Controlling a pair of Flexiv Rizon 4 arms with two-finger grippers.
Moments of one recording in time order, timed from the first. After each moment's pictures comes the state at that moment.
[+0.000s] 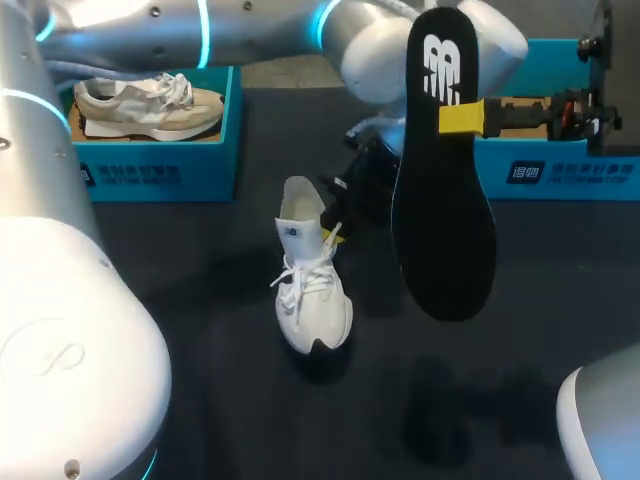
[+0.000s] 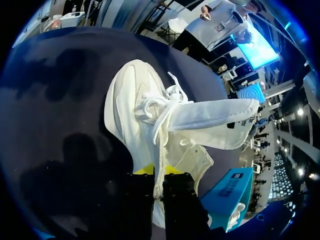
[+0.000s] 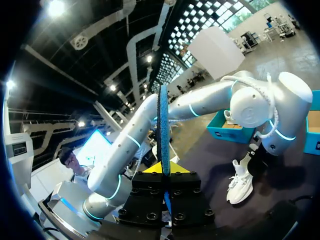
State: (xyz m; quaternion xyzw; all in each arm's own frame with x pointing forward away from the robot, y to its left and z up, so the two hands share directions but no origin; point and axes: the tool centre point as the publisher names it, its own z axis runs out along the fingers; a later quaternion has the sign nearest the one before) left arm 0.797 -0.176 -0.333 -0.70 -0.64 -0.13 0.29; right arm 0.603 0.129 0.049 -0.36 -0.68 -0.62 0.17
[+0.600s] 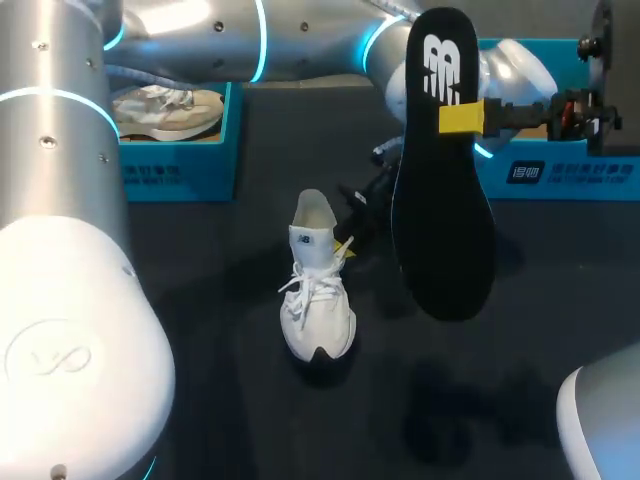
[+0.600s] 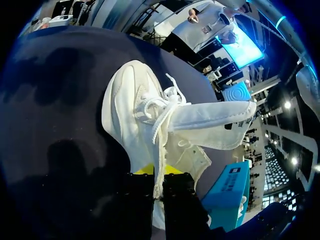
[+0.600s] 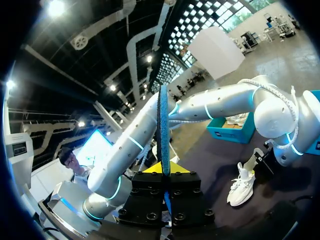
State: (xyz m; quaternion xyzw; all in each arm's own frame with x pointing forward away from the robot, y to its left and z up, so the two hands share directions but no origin) left arm 0.790 -0.189 -0.355 -0.71 -0.60 -0.15 0.34; right arm 0.603 0.129 0.049 -0.36 -0.68 -0.62 0.17
